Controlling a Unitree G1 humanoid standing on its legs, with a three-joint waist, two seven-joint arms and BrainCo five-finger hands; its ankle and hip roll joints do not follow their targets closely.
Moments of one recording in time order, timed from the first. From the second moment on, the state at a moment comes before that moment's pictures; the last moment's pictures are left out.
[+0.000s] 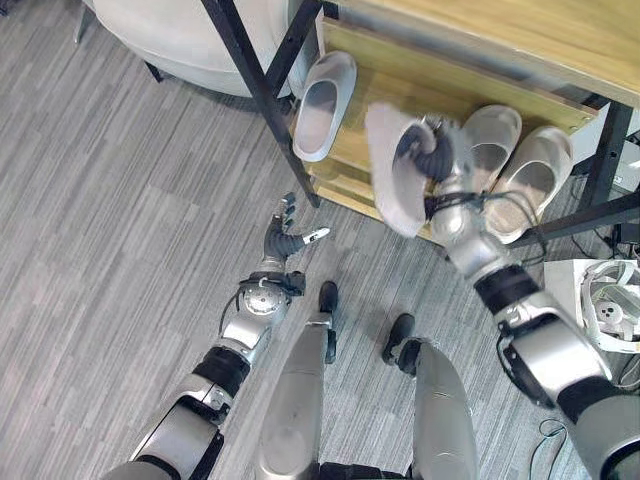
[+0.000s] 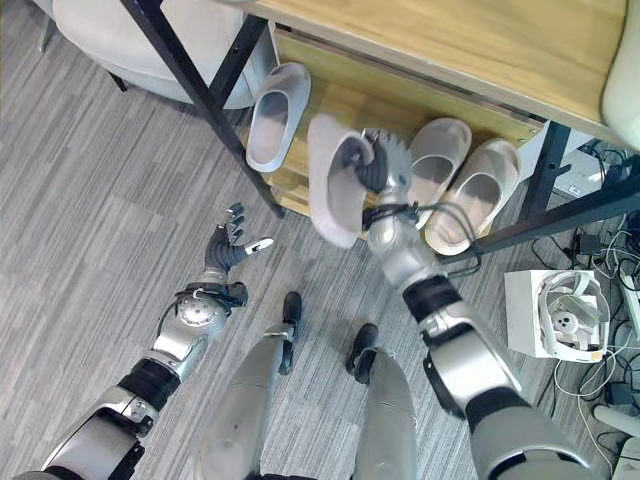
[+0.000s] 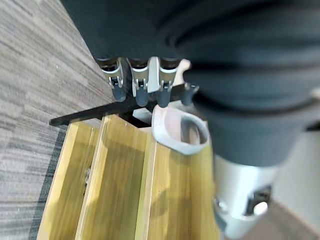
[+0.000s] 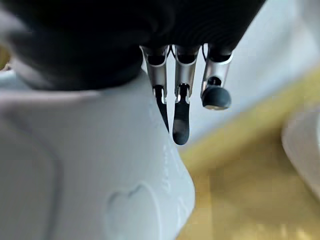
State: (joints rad) left arm -0.51 0.32 -0.45 0.45 -0.36 -0.22 0.36; right arm -1.09 -0.38 0.38 0.77 -0.36 0.06 -0.63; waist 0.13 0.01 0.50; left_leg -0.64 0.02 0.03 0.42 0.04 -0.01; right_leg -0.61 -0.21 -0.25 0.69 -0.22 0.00
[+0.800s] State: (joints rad) left arm -0.48 0.39 -0.56 0.32 -0.37 -0.22 0.29; right arm -1.35 -0.41 0.53 1.24 -0.19 0.12 -0.67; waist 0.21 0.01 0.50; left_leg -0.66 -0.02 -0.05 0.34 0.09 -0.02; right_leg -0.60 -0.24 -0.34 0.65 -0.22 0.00
